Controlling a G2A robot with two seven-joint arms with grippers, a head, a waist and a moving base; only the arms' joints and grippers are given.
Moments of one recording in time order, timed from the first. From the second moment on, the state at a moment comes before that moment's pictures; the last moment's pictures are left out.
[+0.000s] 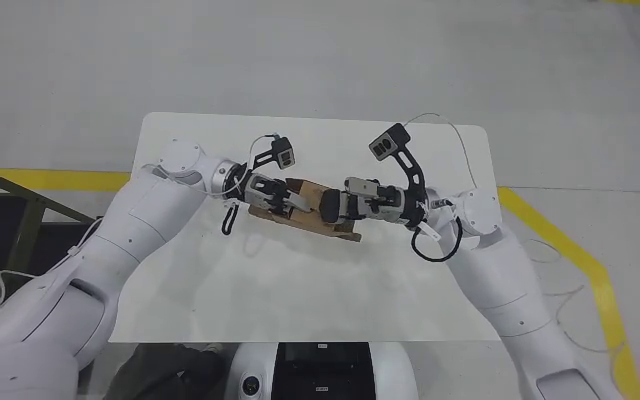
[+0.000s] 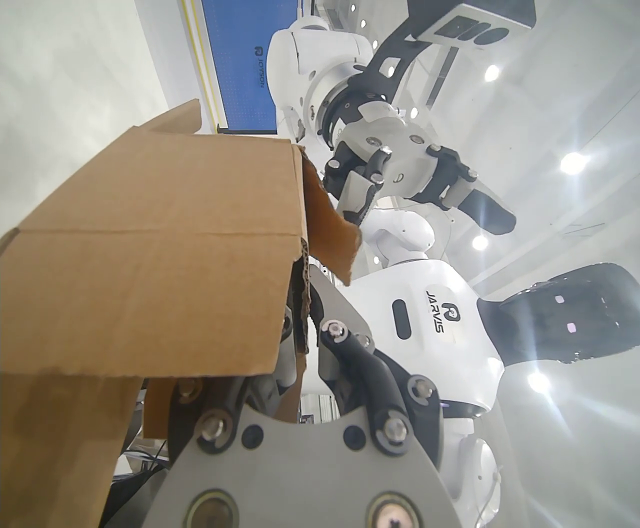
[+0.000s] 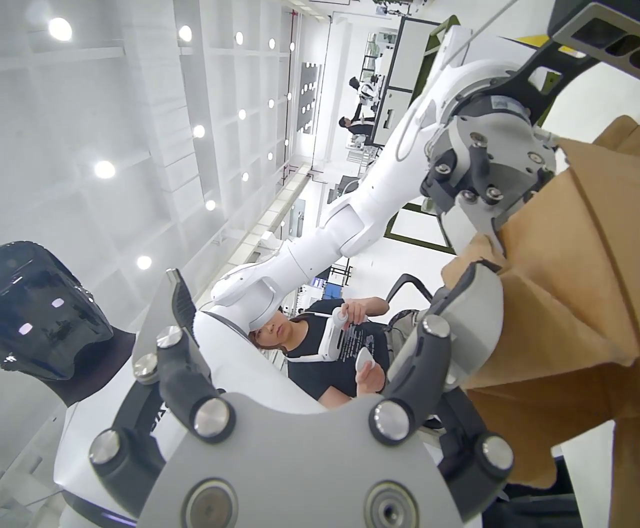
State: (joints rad) left arm 0.60 -0.96 -0.64 -1.09 -0.96 -0.22 -1.54; right arm -1.02 -1.24 1.07 -1.56 0.69 -0.19 1.12
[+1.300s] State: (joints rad) left arm 0.61 -0.90 -0.61 -1.14 -1.10 -0.21 -1.54; right arm -1.14 -1.22 1.15 -1.58 0.73 -0.21 1.14
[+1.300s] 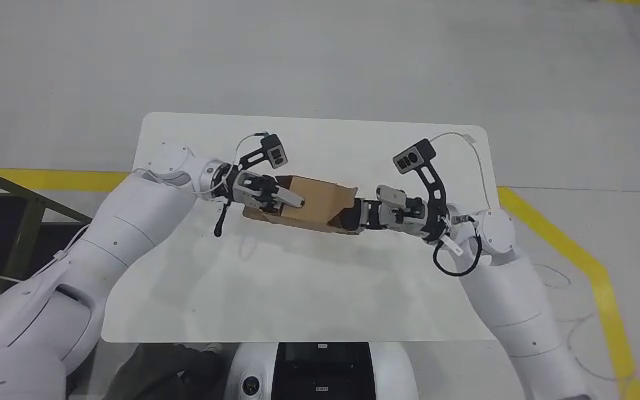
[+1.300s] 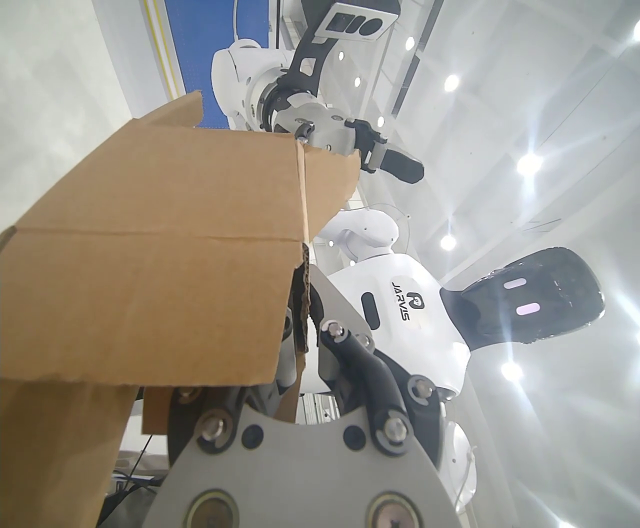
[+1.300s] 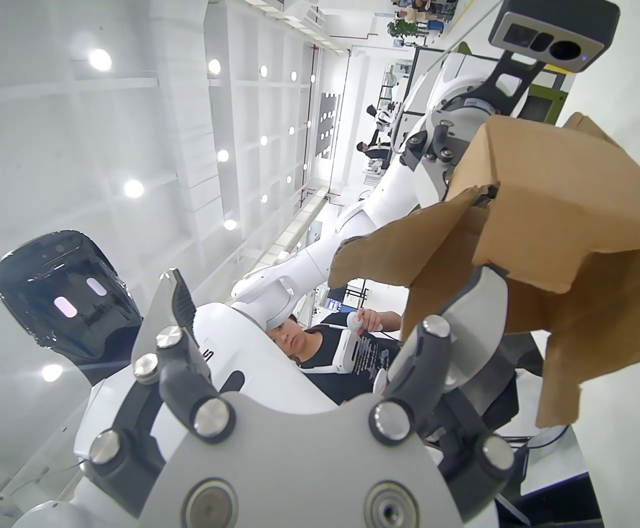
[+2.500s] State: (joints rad) left arm 0.60 -0.89 -0.57 -1.14 -1.12 -0.22 -1.54; right arm -1.11 -1.22 1.16 -1.54 0.68 -0.25 1.09
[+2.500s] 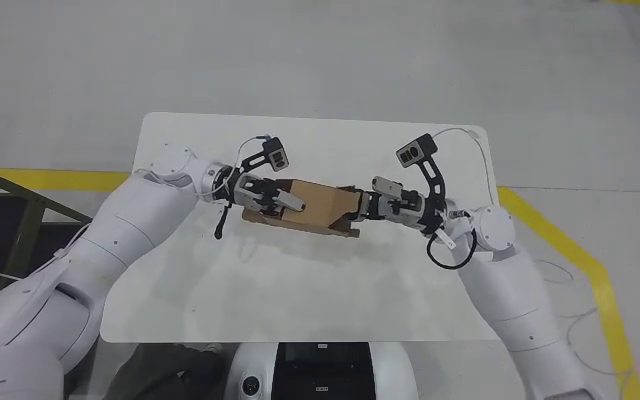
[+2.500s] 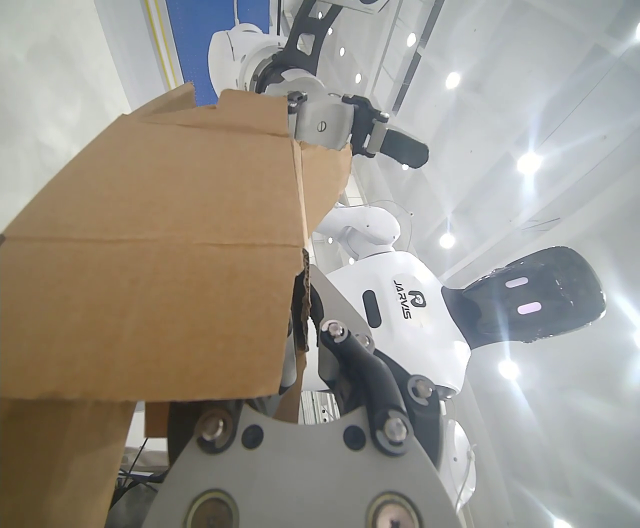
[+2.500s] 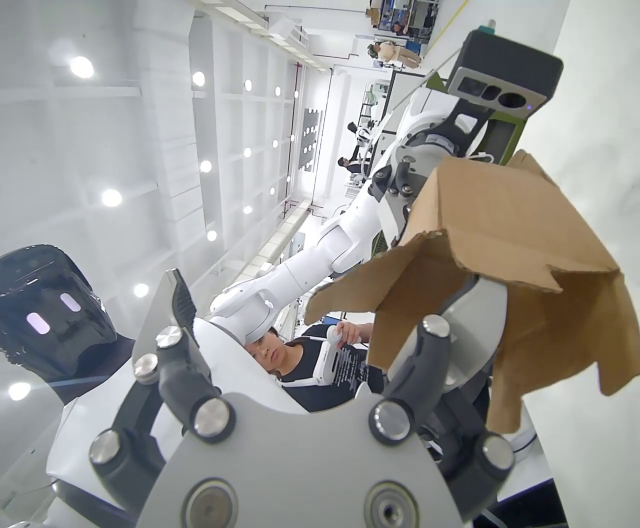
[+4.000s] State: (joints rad) left arm 0.58 -0.90 -0.57 -1.09 -1.15 -0.28 -1.54; right arm -1.14 -1.23 1.07 -1.58 0.76 -0.22 1.17
